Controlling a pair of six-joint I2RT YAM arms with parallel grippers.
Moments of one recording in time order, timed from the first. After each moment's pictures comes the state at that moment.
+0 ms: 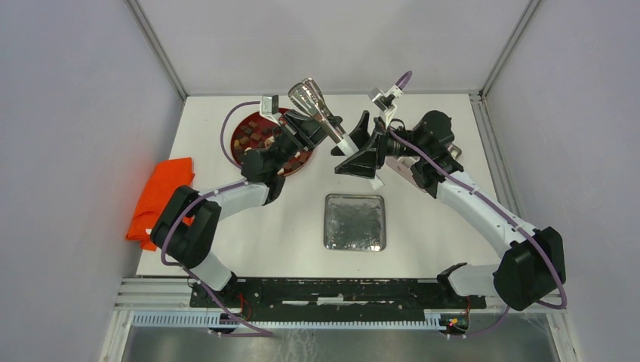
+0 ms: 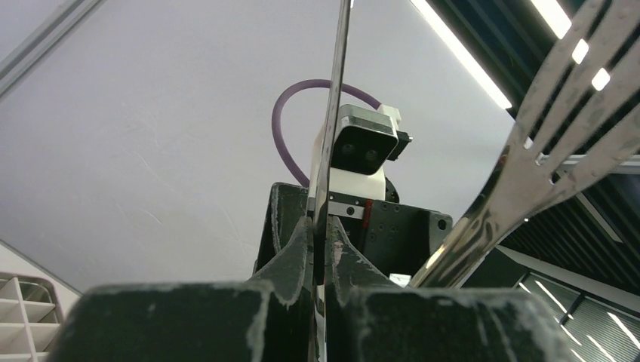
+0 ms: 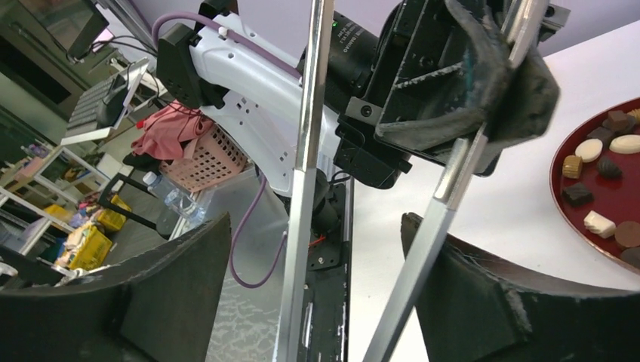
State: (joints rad) left arm -0.56 1.61 0.86 1.52 0.40 -1.34; right arm 0.48 1.31 1.04 0.53 -1.11 0.74
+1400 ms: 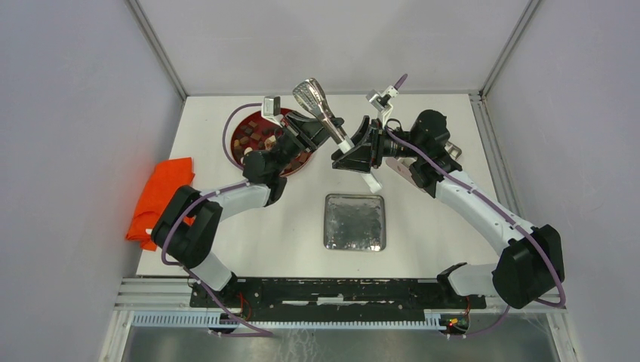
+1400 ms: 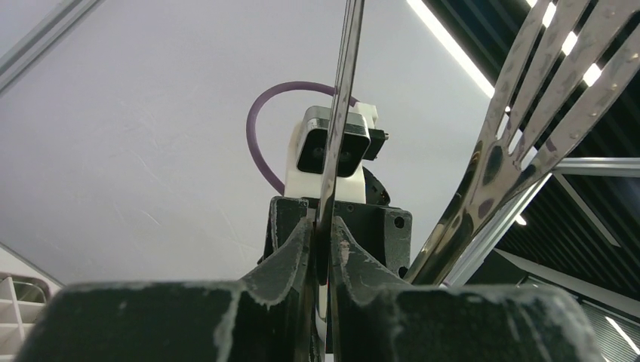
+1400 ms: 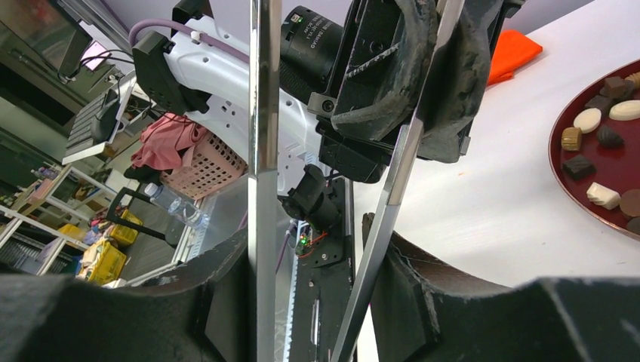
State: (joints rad) left arm -0.57 1.61 0.86 1.53 0.38 -1.34; right arm 0.48 1.32 1.04 0.47 -1.09 0.73
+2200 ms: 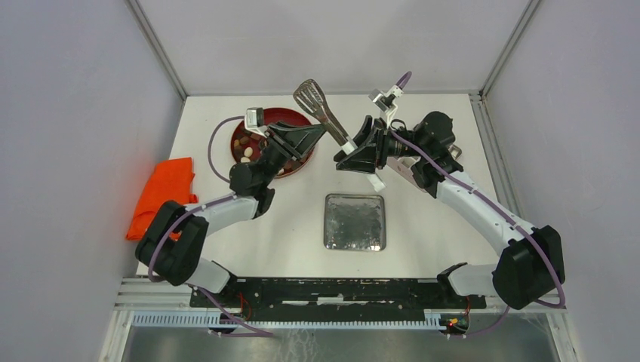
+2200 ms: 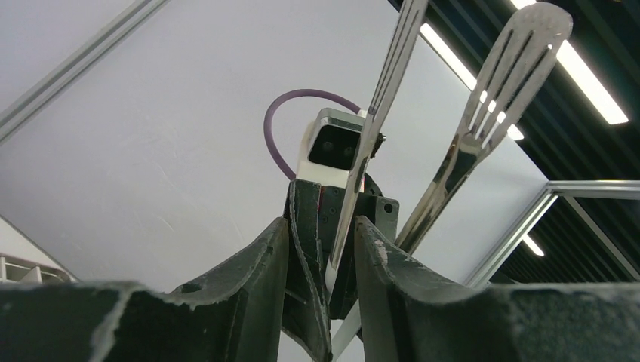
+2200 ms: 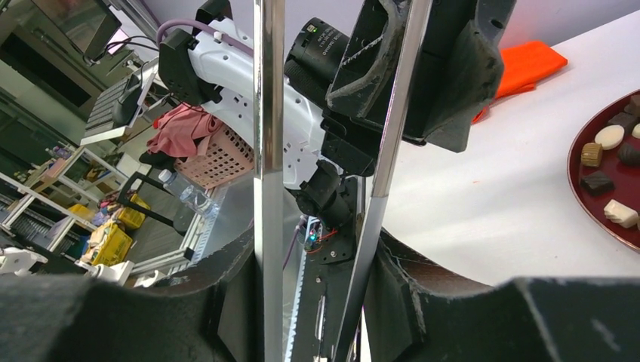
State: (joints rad) left arm -0.55 1.48 0.71 1.53 0.31 -1.34; right arm 0.46 1.32 1.02 0.58 -1.15 0.80
